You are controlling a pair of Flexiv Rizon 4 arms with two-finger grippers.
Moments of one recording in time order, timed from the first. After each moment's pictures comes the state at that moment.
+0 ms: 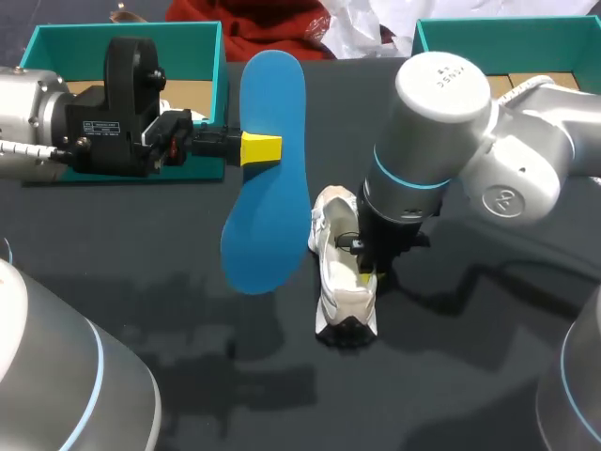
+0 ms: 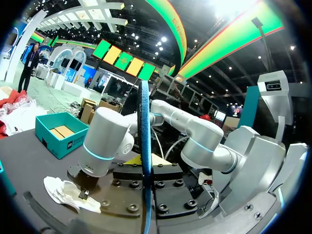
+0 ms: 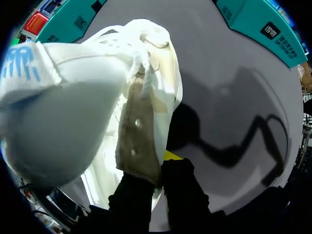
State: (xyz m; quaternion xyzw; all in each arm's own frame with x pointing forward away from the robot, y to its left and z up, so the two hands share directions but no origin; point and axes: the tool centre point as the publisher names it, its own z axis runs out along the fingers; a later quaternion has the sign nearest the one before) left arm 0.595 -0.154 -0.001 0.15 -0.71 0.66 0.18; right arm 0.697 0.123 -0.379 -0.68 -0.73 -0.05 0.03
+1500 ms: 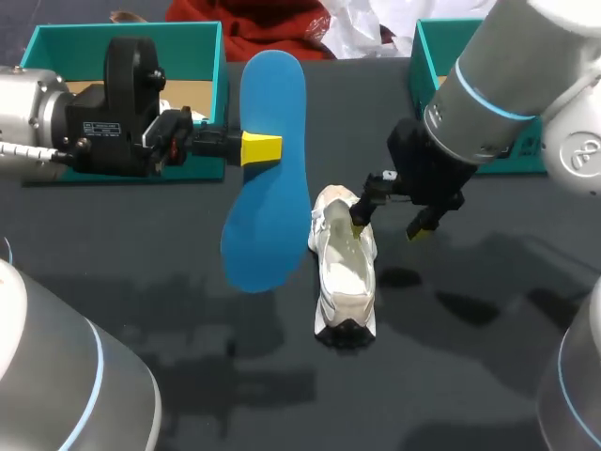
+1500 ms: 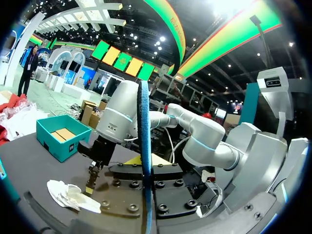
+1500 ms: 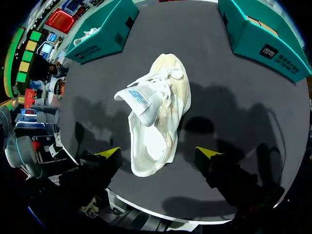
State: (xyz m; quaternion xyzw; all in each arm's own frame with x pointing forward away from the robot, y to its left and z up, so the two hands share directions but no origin) left arm 0.597 -0.154 -0.001 0.13 -0.72 0.66 0.16; right arm 0.695 0.116 -0.258 -0.63 -0.75 -0.15 0.11
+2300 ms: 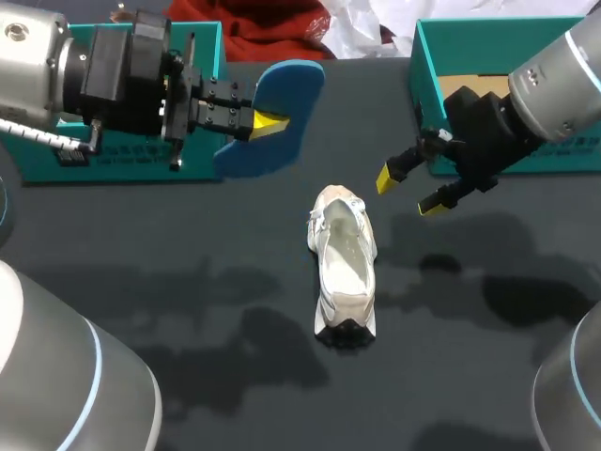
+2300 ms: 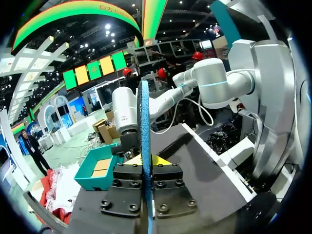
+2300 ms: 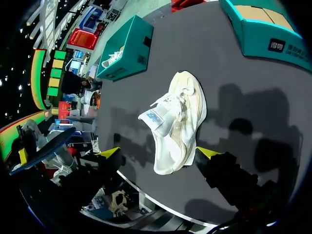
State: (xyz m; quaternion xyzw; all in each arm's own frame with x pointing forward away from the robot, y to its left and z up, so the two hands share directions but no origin) left arm 0.639 -0.159 -0.003 -0.12 -0.80 0.58 -0.10; right arm 0.718 0.093 -0.210 -0.63 -0.69 -0.27 0.23
